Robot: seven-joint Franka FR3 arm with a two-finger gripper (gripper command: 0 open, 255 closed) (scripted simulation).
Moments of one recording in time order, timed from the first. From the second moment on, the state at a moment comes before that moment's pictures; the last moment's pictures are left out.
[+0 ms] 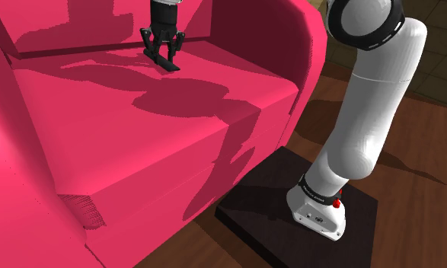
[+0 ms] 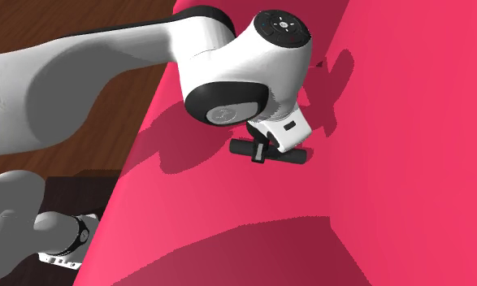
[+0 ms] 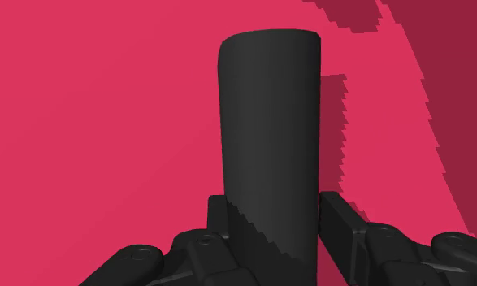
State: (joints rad) arm 0.07 0.23 0.19 -1.45 0.03 1.71 0.46
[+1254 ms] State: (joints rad) arm 0.08 0.27 0.19 -1.27 0.03 1.57 0.47
